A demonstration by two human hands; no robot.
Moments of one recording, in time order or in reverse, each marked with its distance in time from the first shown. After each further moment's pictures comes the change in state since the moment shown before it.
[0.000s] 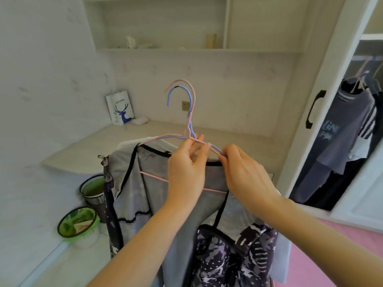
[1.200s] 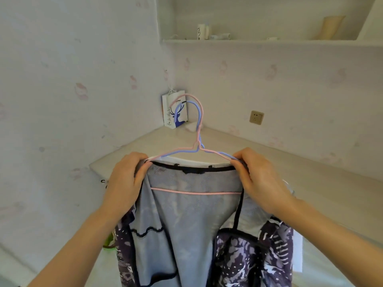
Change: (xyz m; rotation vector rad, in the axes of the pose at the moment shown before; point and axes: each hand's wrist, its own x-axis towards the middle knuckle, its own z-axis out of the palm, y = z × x) left_hand 0.276 -0.265 -0.288 0.749 0.142 0.119; right_hand 0.327 -0.031 0.265 0.317 -0.005 -0.269
